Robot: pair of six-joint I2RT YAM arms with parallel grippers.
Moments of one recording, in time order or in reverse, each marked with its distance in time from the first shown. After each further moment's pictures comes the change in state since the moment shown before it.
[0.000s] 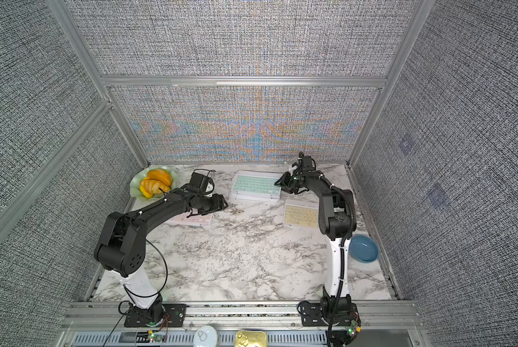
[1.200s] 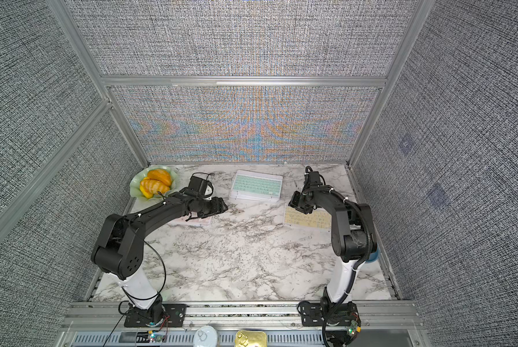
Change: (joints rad) left arm 0.000 -0.029 -0.075 0.050 0.032 0.002; right arm -0.007 -0.373 -0.513 -0.042 0.334 -0.115
